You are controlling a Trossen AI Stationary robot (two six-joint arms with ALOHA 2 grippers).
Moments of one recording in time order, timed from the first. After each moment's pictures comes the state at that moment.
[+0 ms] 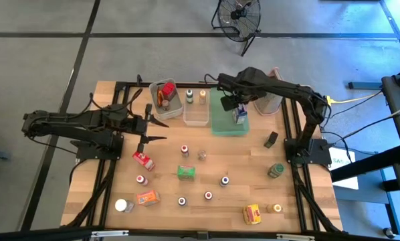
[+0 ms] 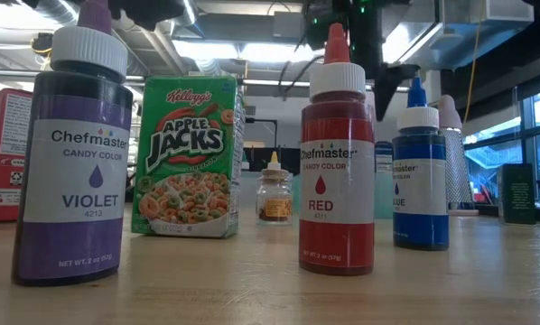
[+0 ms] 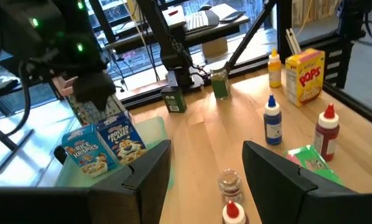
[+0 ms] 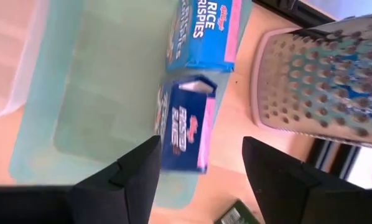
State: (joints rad) left arm 0.04 0.70 0.62 -0.14 0.08 0.29; right arm -0.37 1.82 1.75 -1.48 0.29 0.83
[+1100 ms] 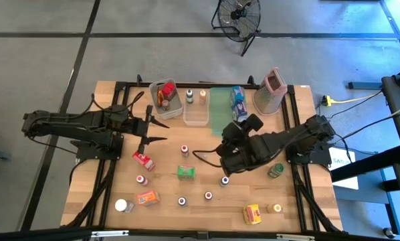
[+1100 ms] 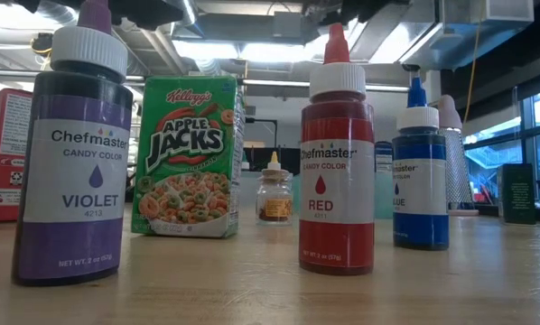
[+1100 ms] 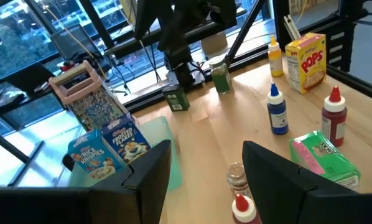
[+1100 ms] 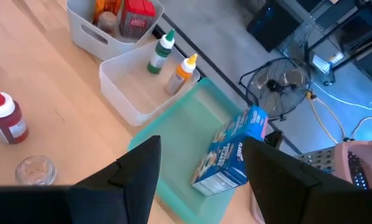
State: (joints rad) left arm 0.04 0.71 0.60 -0.12 0.08 0.38; right arm 0.40 1.82 1.83 -1.57 0.98 1.04
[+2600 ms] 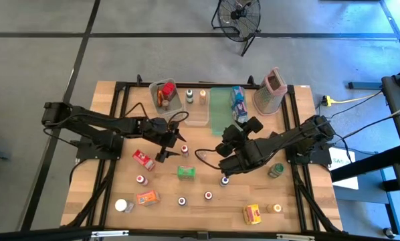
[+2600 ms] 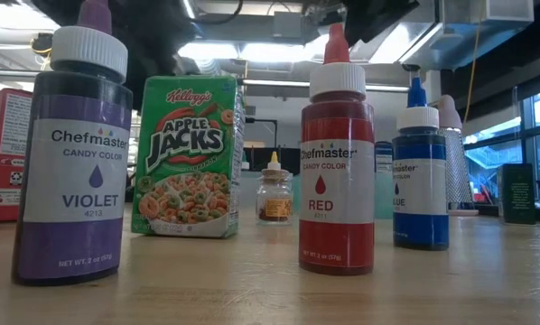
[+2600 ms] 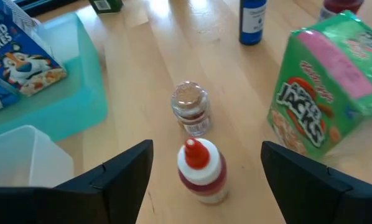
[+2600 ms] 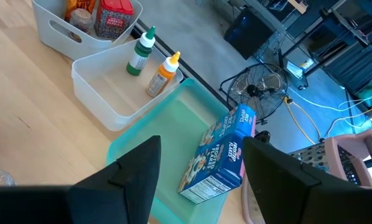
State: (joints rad) left arm 0.04 1.26 0.60 0.03 0.16 0.35; right arm 0.40 1.82 1.67 -1.53 1.07 1.14
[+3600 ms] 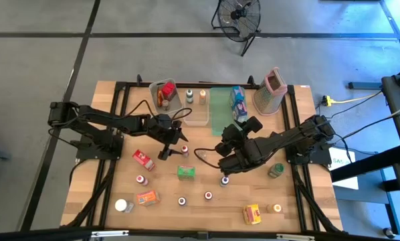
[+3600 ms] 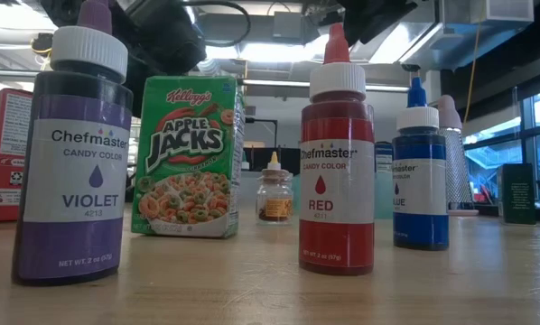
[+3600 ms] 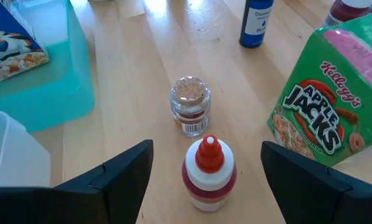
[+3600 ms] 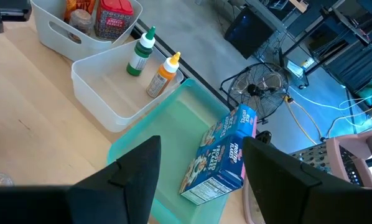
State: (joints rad) left arm 0.12 1.34 0.59 0.10 0.28 0.30; right arm 0.39 1.82 1.67 -1.52 1.07 1.13
